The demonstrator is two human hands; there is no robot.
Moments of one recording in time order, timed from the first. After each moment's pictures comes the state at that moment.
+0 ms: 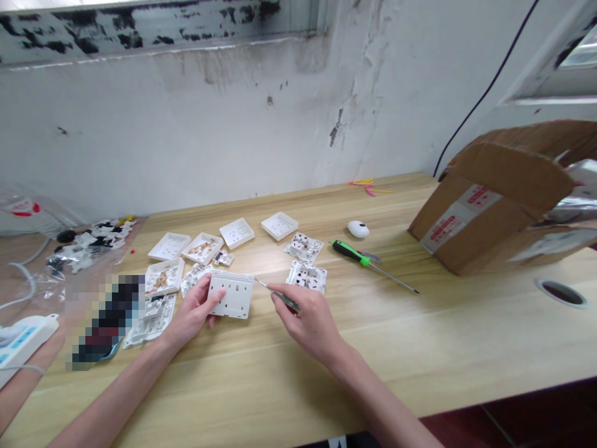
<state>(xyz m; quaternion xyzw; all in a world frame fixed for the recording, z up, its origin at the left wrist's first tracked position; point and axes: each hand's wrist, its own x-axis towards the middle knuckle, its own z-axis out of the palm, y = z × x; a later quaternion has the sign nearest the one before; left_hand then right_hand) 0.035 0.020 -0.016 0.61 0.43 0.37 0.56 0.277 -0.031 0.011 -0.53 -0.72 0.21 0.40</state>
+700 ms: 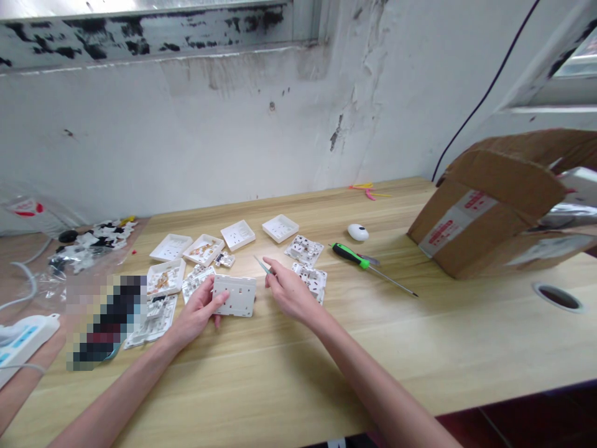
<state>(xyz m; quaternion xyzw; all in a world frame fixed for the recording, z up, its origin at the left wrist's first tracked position) 0.035 0.022 -0.023 0.61 0.39 0.37 0.58 0.265 0.025 0.004 -0.55 -0.69 0.33 0.34</state>
